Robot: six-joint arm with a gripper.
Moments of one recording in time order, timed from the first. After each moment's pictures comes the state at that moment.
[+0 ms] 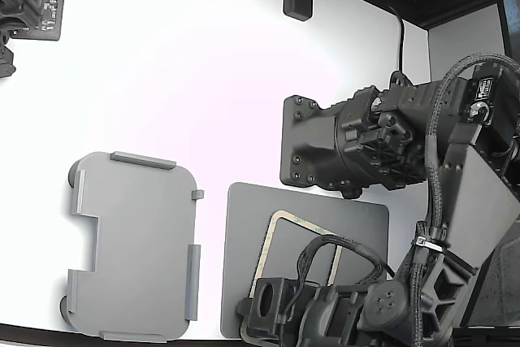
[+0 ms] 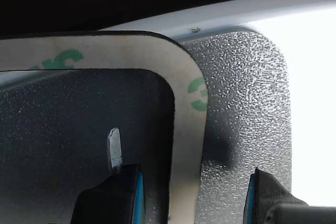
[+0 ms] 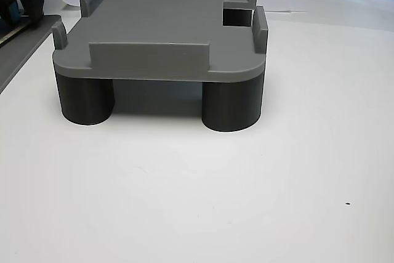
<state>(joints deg) 63.7 84.7 100.8 72.3 6.7 -12.5</state>
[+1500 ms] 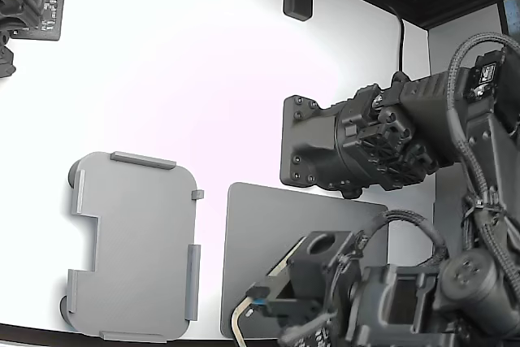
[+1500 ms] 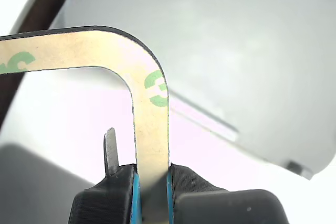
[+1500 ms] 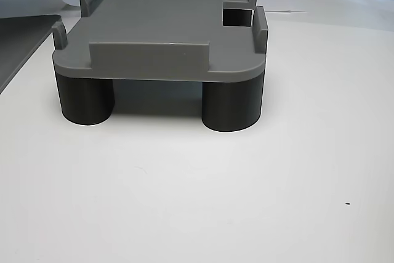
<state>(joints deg) 58.1 92.3 80.3 91.8 26.3 30.1</state>
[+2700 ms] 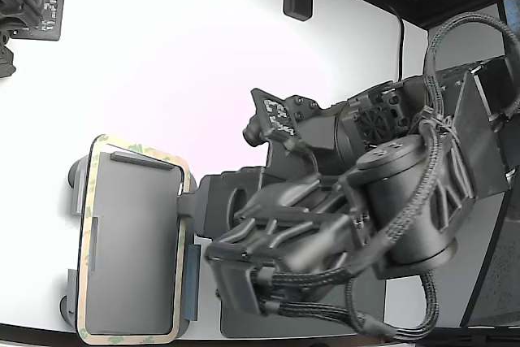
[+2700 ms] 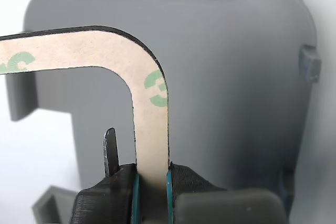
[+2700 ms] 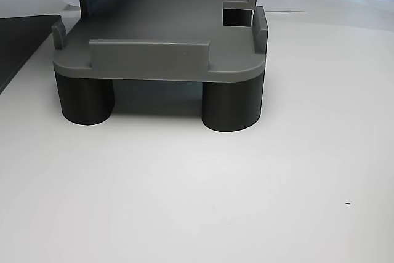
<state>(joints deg) 29.6 81.7 71.3 94.3 11.9 123.5</state>
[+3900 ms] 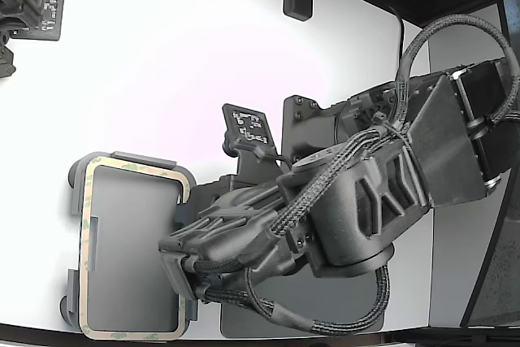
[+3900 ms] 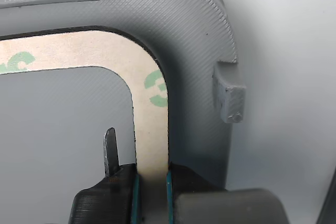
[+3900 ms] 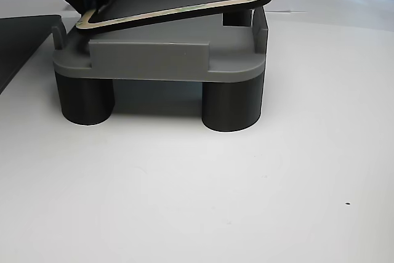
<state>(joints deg) 27.8 76.3 74.4 94.3 5.3 120.8</state>
